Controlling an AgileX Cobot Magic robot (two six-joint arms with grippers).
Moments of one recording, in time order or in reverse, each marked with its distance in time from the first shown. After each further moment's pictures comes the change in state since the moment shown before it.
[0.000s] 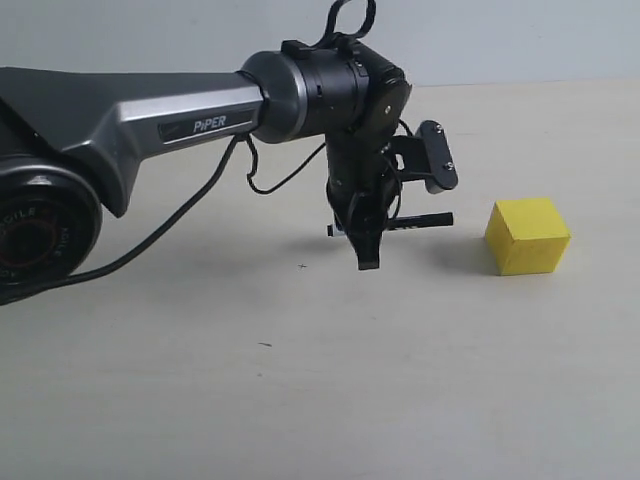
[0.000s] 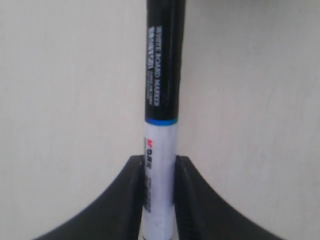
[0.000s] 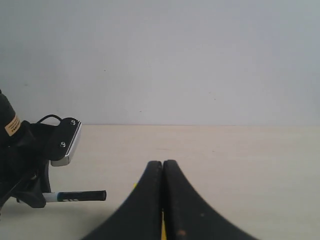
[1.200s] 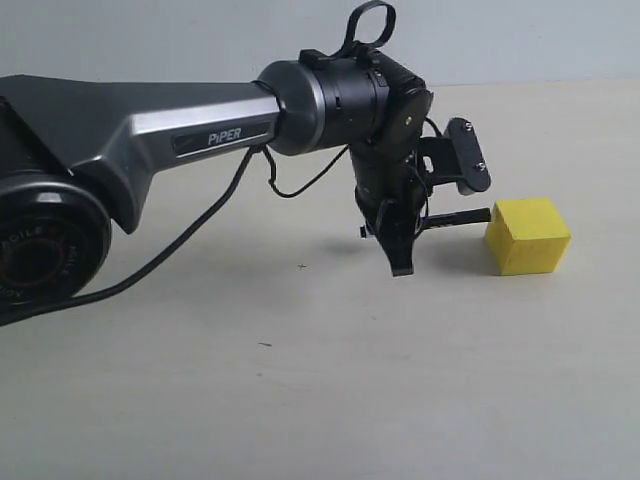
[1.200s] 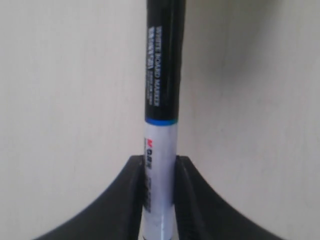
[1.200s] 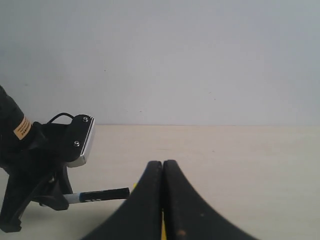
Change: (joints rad) left arm -0.045 0.000 -0.001 -0.023 -0.112 -0.024; right arm 0.000 0.000 0.000 0.000 0.000 0.000
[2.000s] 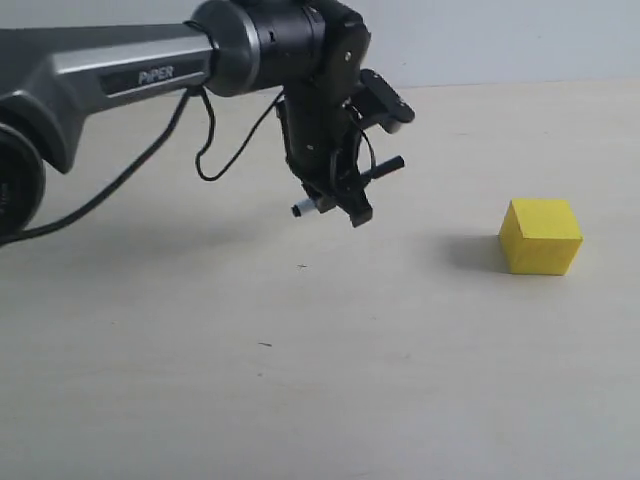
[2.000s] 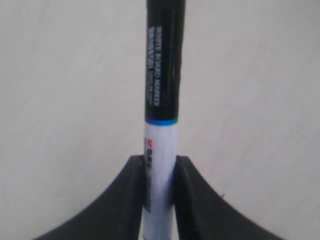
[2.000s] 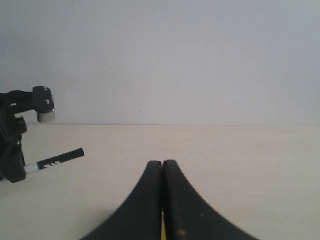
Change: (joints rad) left arm 0.132 -0.078 0.014 0.030 0.199 -0.354; right arm 0.000 0.000 0.000 0.000 0.000 0.000
